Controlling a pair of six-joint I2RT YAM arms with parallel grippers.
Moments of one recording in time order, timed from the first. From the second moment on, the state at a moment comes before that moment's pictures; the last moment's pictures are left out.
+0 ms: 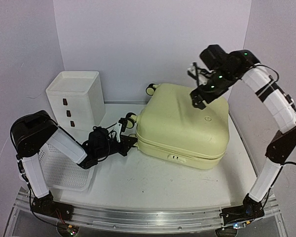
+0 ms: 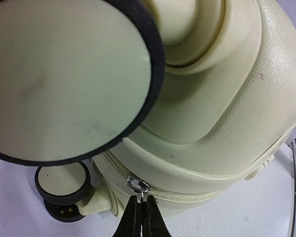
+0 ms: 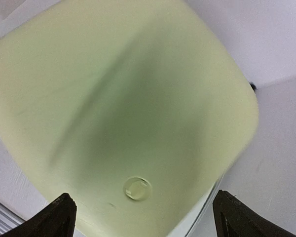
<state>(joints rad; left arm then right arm) -0.79 1.84 0.66 0.97 0.15 -0.29 0.61 1.73 2.11 -1.40 0.24 -0.09</state>
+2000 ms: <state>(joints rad) -1.07 1.77 0.60 0.95 -0.04 -0.18 0.90 2.21 2.29 -1.28 -0.26 -0.67</state>
